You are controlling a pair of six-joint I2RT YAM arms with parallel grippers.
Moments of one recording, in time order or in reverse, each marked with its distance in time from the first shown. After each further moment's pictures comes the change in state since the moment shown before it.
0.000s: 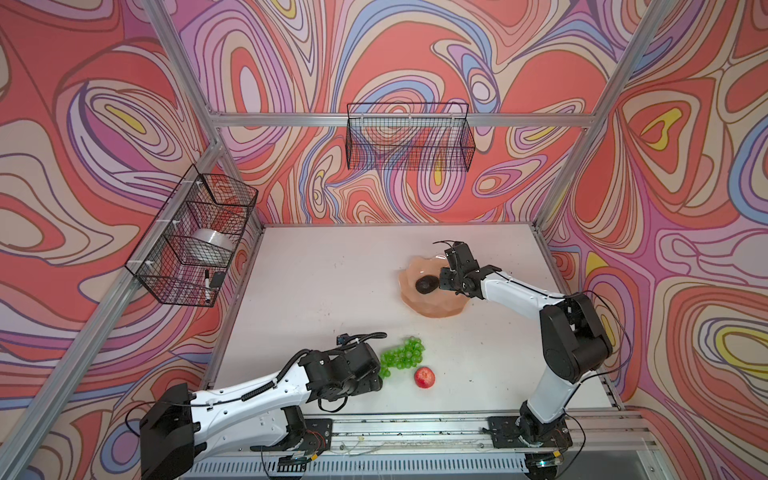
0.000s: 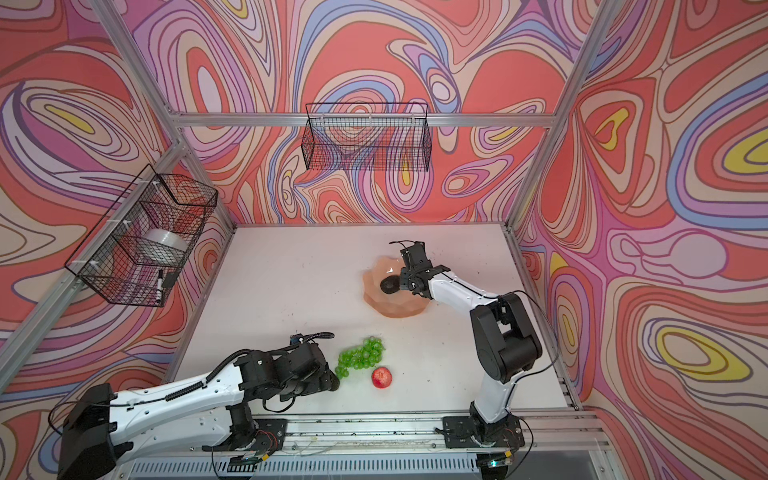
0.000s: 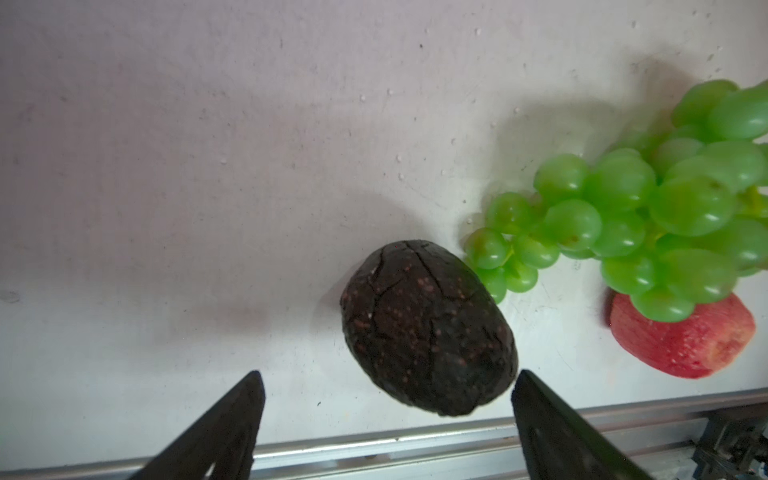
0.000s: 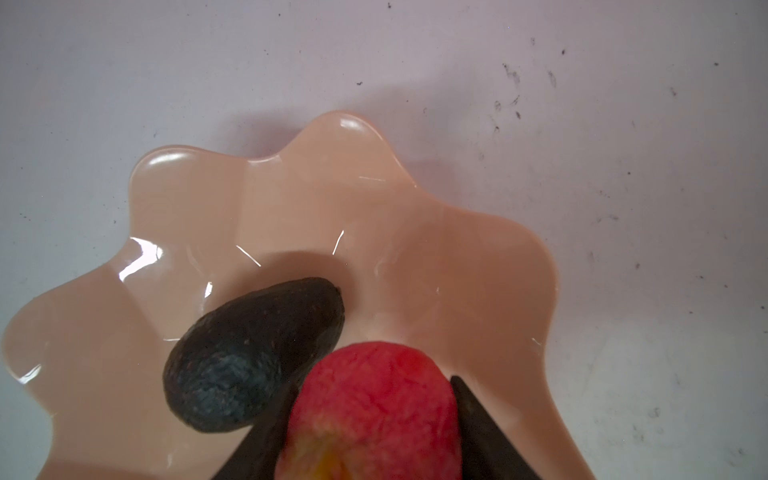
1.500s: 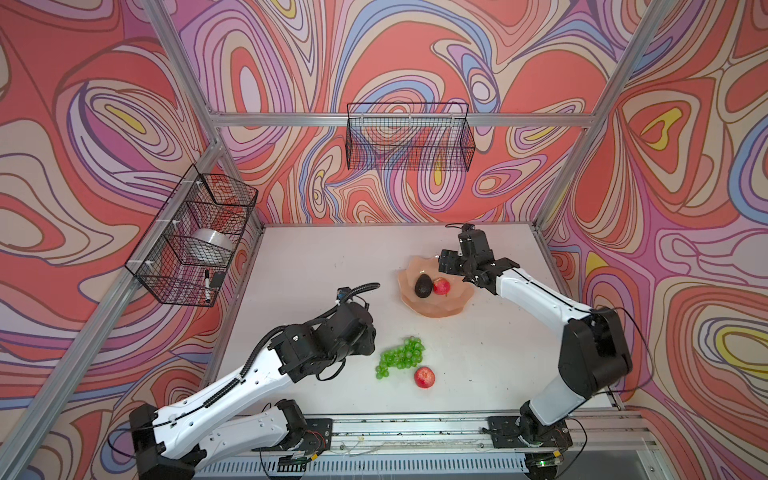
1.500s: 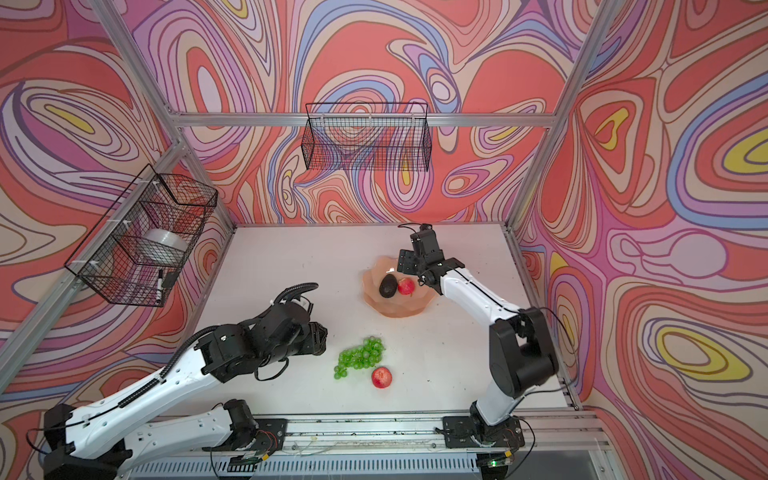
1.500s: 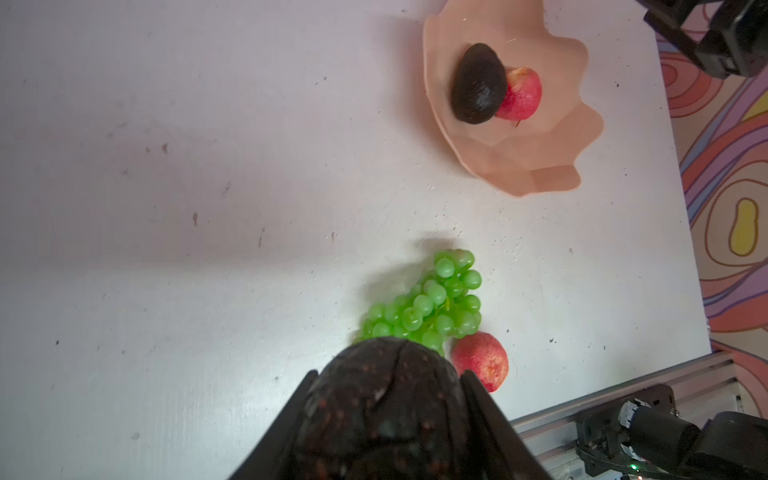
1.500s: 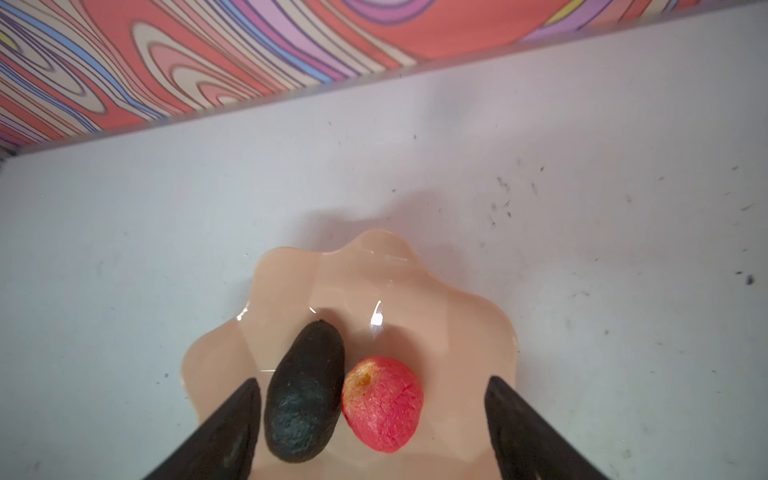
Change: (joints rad) left arm 0.144 0.051 0.476 -0.110 -0.119 0.436; right arm -0.039 -0.213 0.028 0.010 -0.052 -0.013
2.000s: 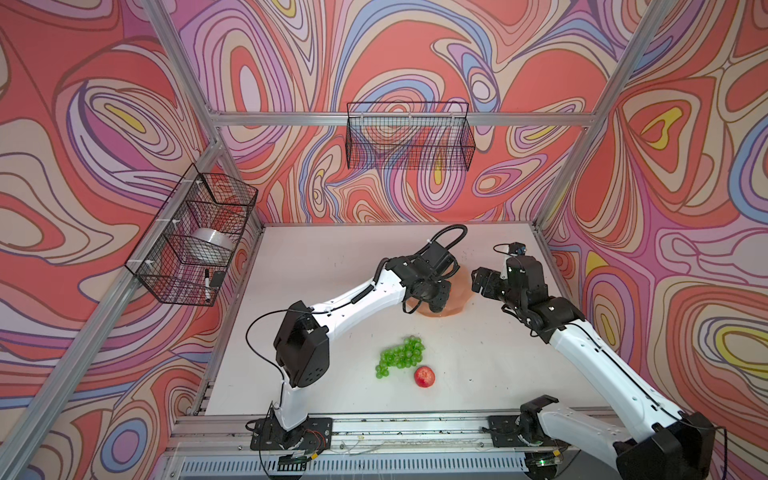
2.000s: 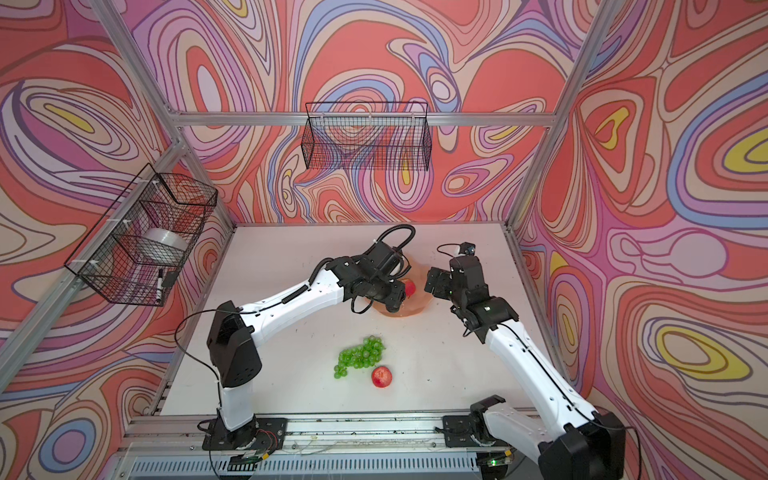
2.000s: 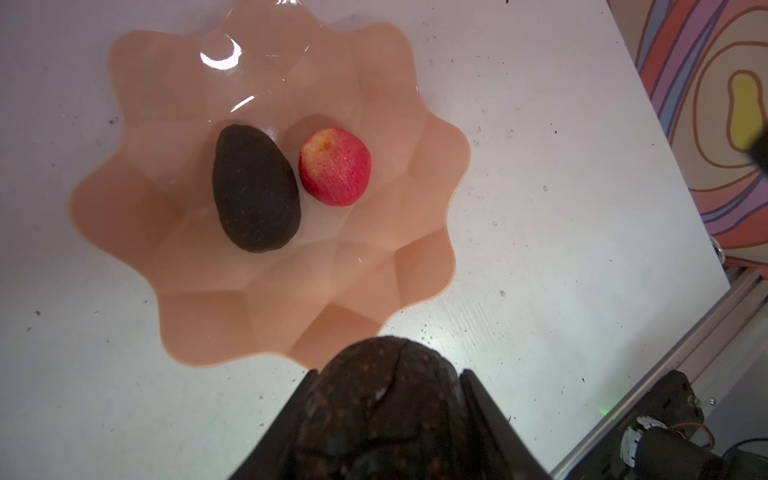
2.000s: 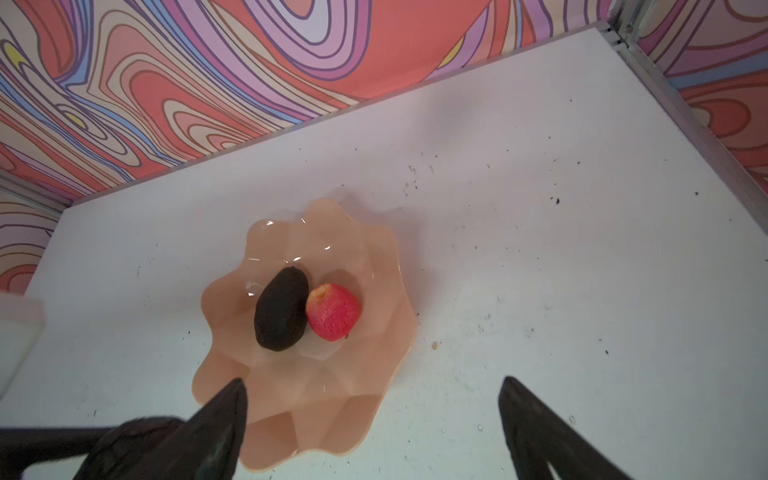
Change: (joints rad) left arm 0.027 0.890 0.760 0.072 0.248 0.377; right arm -0.061 -0.520 -0.309 -0.155 0.031 0.053
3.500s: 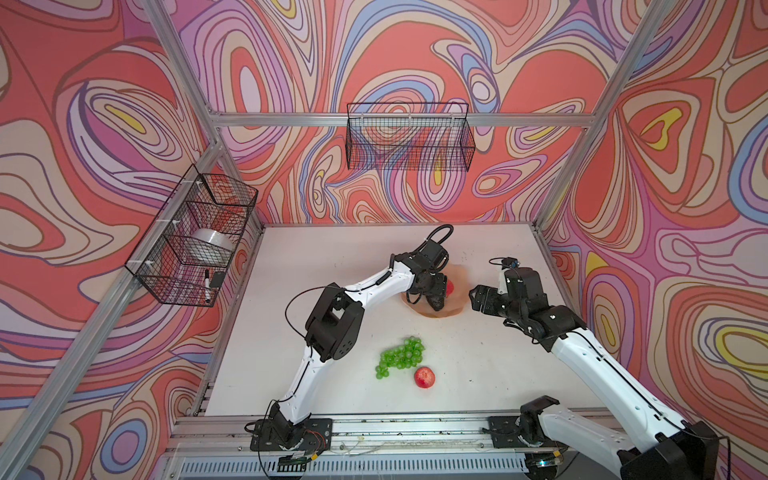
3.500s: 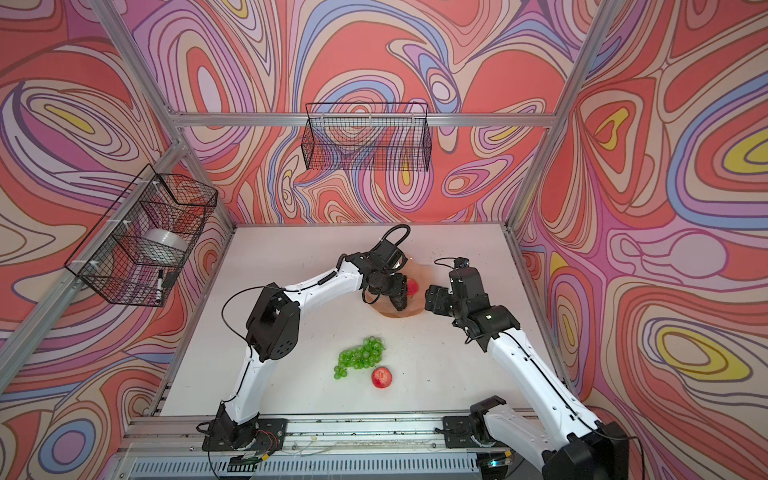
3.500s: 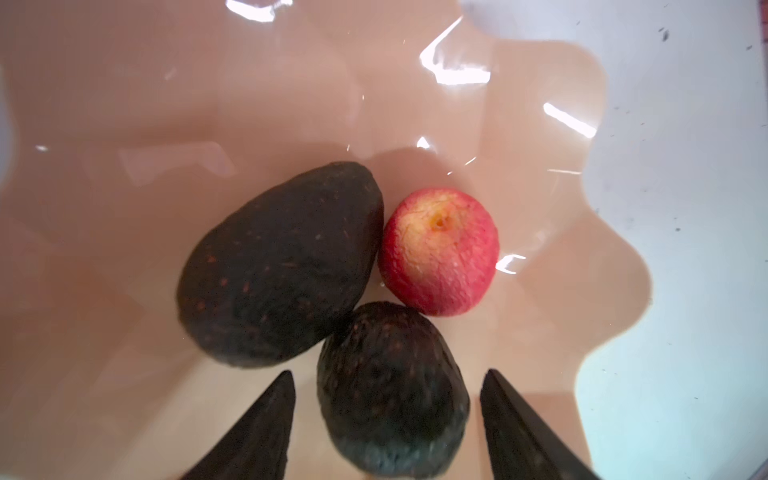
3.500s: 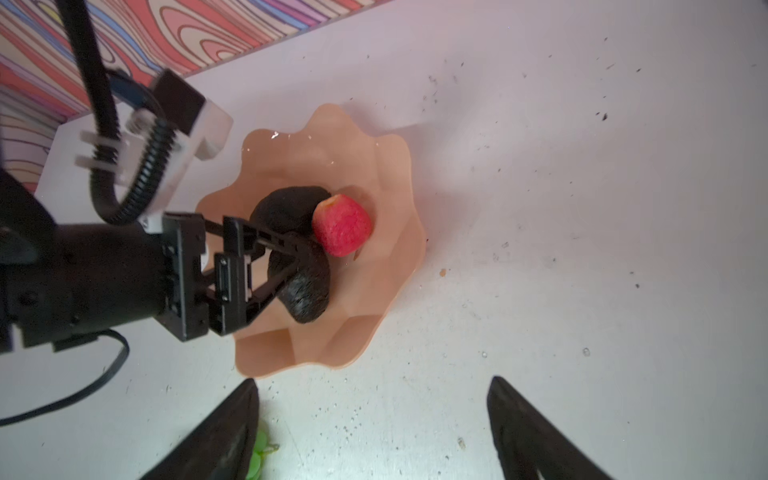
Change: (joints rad) left arm 0.126 0.219 0.084 0.117 0.049 -0.110; right arm 0.032 -0.039 -0.062 -0.109 -0.138 -0.026
